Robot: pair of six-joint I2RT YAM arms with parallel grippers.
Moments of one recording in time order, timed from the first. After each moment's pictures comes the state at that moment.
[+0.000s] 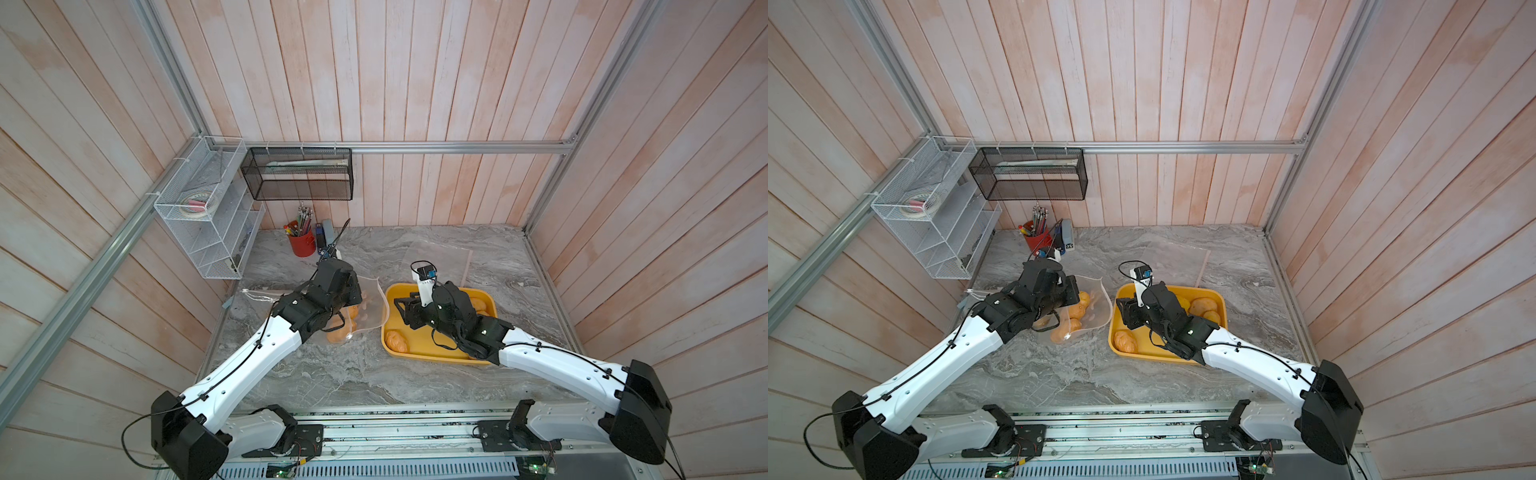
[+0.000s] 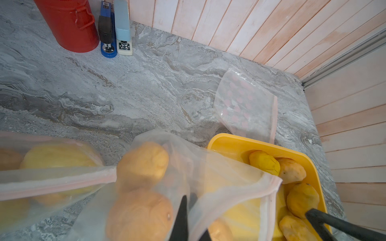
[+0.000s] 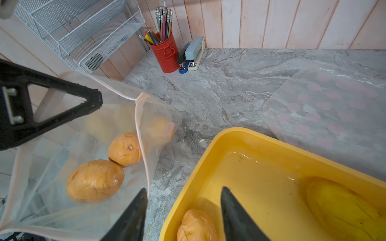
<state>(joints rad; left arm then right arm) -0.60 1.23 1.14 -0.61 -0.22 -0.64 0.91 1.23 0.87 -0.08 0.17 0.42</state>
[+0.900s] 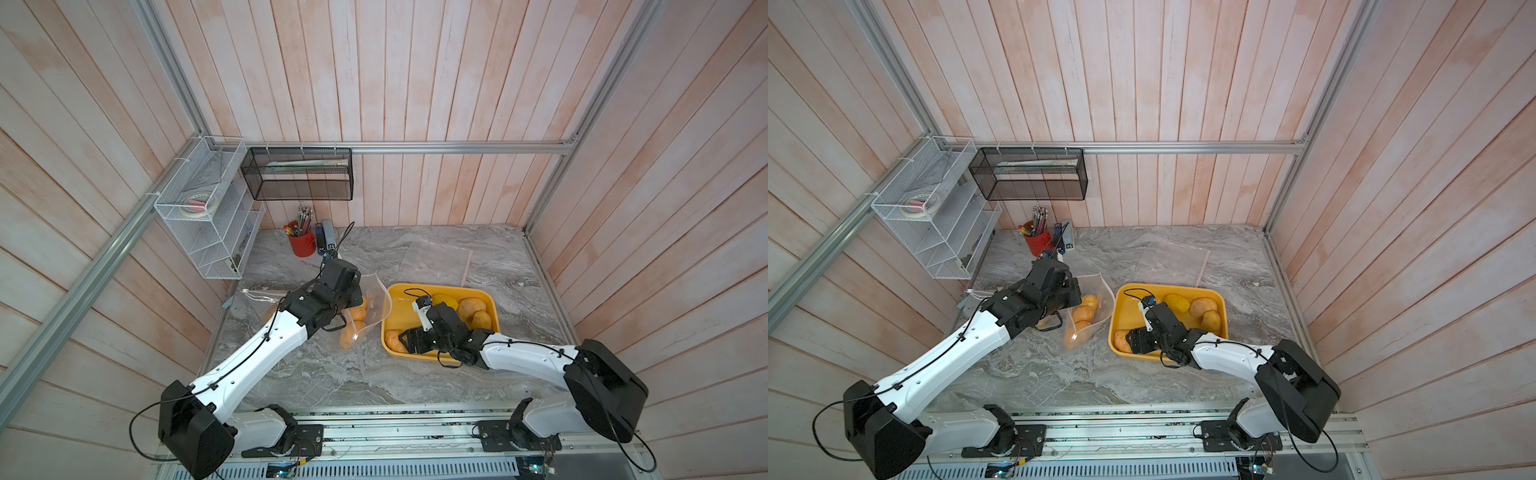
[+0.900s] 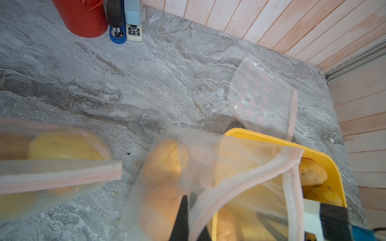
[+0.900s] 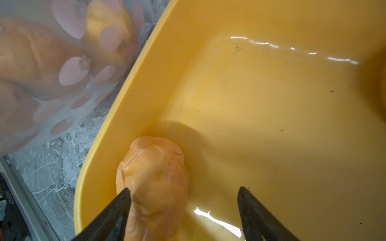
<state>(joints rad) -0.60 1.27 1.14 -0.64 -0.24 -0.66 0.83 1.44 0.64 0.02 -0.08 0.49</state>
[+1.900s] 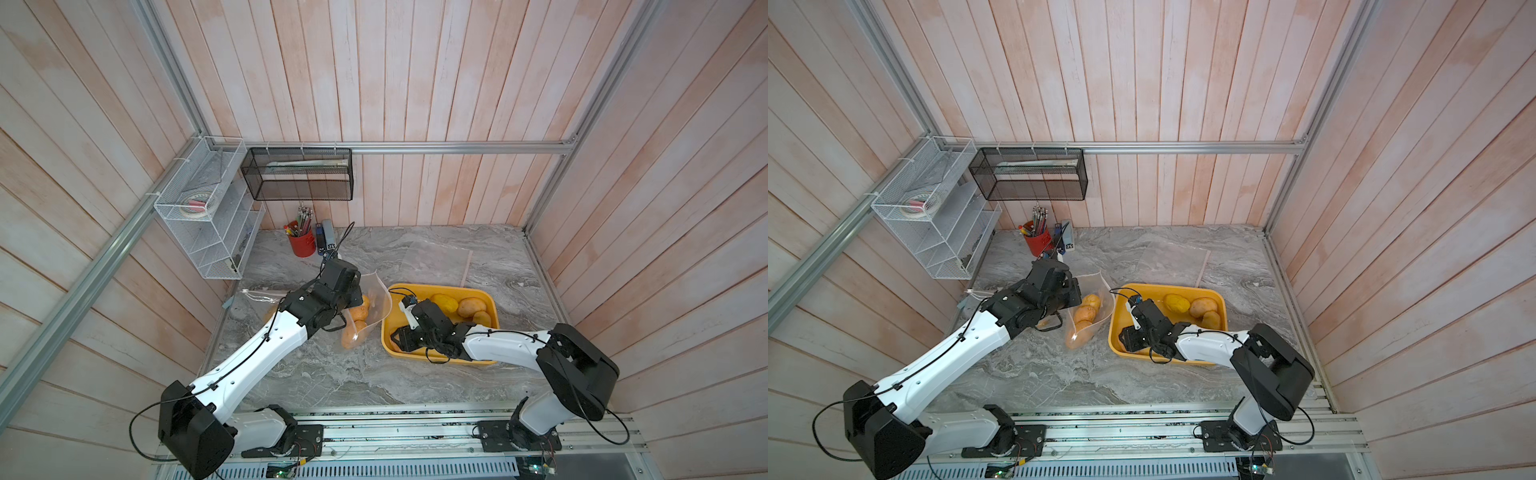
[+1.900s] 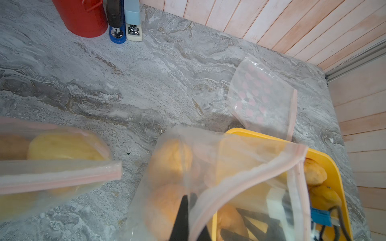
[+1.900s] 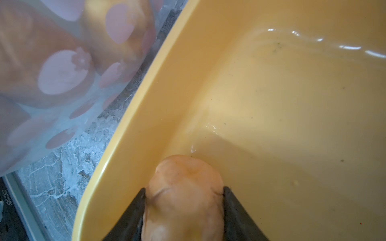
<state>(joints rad) -0.60 1.27 1.14 -0.64 -0.24 -0.66 0.86 1.56 0.76 0.00 -0.09 0.49</state>
